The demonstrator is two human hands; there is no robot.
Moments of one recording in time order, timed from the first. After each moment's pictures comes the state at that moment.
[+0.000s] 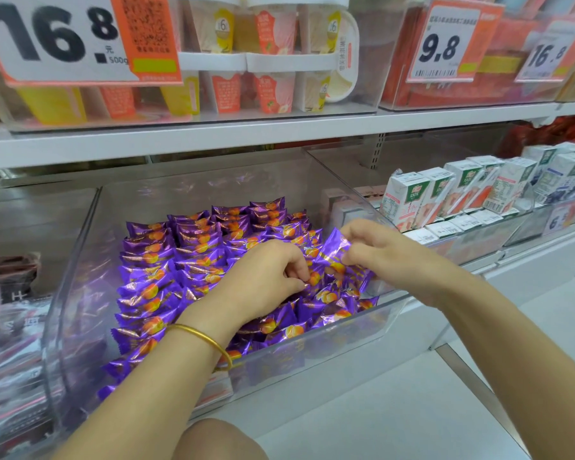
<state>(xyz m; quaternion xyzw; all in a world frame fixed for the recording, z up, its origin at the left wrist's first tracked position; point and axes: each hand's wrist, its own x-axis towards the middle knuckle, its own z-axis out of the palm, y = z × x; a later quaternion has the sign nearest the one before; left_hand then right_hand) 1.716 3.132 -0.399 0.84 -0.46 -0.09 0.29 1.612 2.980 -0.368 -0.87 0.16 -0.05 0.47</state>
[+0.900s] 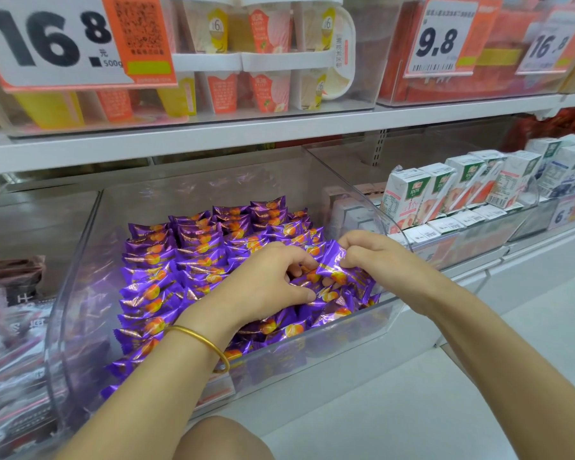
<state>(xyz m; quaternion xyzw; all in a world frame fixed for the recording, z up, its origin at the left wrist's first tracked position) 1.713 3.133 -0.399 0.83 -0.45 -0.14 0.30 1.617 2.979 -0.387 -0.84 0.19 -0.07 0.50</state>
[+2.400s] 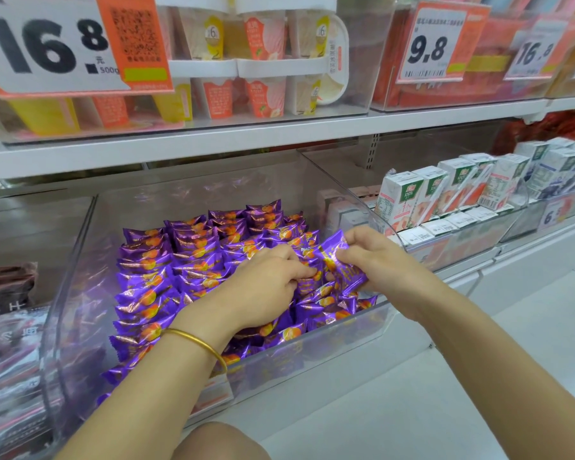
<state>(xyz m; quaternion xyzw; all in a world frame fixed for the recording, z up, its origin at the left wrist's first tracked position) 1.717 3.130 -0.402 0.85 -0.49 -0.12 0.16 1.618 2.983 -0.390 -0.81 0.25 -0.09 0.53</state>
